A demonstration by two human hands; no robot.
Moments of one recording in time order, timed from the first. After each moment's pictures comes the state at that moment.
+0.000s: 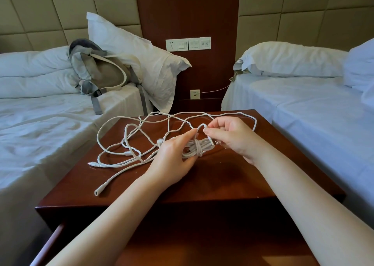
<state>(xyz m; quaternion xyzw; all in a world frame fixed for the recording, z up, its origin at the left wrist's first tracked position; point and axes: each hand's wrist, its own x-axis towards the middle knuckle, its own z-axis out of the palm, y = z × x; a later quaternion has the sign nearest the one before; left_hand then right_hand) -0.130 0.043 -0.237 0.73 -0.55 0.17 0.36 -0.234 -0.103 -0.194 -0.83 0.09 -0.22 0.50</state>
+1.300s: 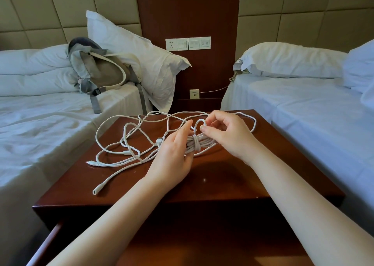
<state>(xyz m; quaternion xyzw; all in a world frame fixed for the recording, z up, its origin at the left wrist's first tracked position) -0.139 0.040 -0.238 0.75 -0.51 0.21 0.36 -0.228 -0.099 -0.199 -0.86 0.06 -0.32 0.39</state>
